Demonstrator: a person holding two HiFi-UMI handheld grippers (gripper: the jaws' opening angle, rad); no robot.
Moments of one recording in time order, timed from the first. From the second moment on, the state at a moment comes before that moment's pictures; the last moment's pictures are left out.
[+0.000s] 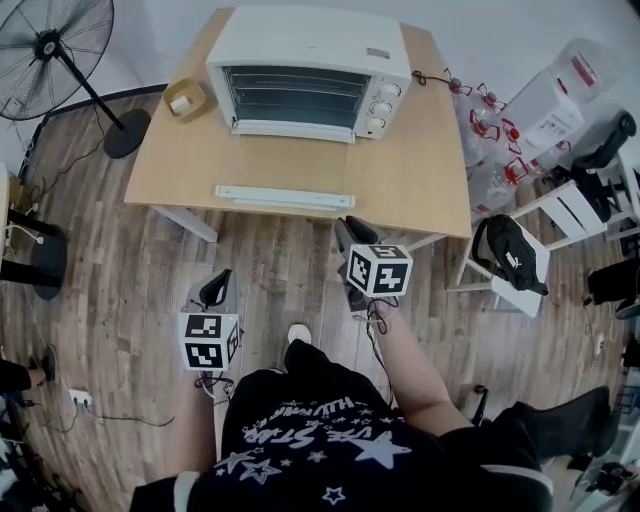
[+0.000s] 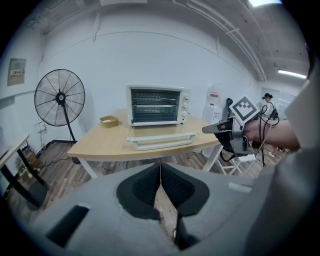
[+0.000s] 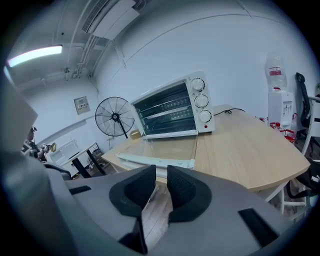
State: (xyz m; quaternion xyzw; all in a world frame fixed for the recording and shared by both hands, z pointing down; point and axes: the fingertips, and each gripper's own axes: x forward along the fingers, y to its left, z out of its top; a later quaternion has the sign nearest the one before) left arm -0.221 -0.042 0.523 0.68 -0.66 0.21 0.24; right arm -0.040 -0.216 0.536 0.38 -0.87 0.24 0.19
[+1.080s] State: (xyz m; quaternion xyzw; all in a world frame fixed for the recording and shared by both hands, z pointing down) left arm -0.189 0.191 0.518 0.63 -0.72 0.15 0.24; right arm -0.053 -0.003 0.493 0.29 -0.93 0.15 0.19
